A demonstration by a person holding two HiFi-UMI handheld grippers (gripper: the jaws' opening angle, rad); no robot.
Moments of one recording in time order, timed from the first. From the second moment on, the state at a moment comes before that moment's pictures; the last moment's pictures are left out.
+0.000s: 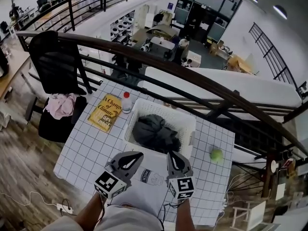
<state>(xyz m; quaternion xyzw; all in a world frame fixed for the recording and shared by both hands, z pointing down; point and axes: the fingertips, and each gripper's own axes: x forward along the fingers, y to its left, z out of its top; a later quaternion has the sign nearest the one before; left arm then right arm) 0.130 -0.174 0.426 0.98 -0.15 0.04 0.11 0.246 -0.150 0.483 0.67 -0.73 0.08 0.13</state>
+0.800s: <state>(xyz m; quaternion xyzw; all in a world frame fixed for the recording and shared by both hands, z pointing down) 0.087 -0.108 0.374 0.98 -0.17 -0.02 0.08 0.196 -0.040 0.387 0.67 -0.74 0.04 0.00</state>
